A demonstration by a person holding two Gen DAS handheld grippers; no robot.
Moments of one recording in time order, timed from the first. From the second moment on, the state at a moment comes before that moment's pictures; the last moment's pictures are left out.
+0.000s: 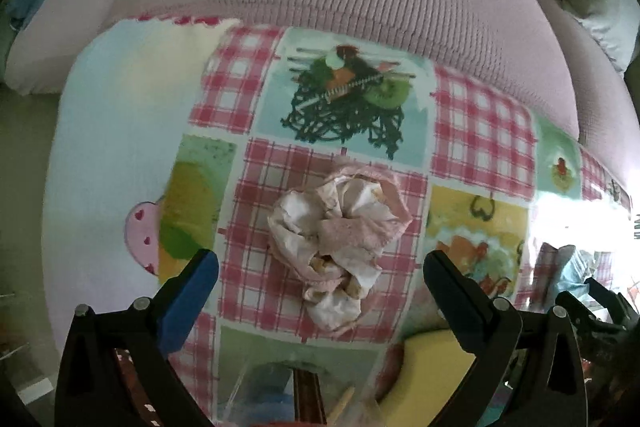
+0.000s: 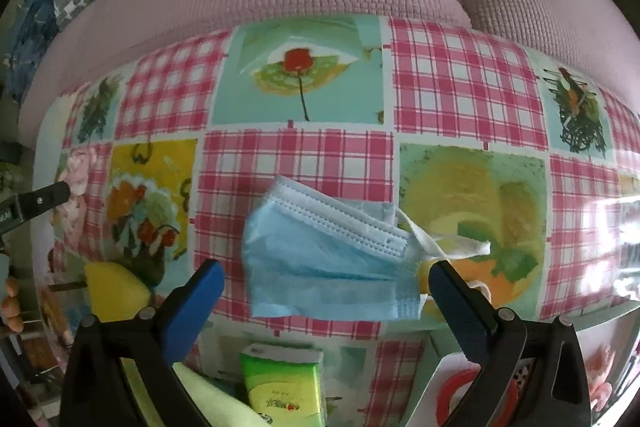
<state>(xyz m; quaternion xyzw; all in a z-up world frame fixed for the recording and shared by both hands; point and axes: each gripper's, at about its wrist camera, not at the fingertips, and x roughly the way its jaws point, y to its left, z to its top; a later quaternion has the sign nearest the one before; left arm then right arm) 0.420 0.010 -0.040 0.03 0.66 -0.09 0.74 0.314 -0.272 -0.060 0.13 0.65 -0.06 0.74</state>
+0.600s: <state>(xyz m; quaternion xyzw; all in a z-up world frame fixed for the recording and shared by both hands) 0.432 0.006 -0.071 0.03 0.68 -0.09 0.73 0.317 -0.252 -0.073 0.10 0.66 -0.06 0.74</state>
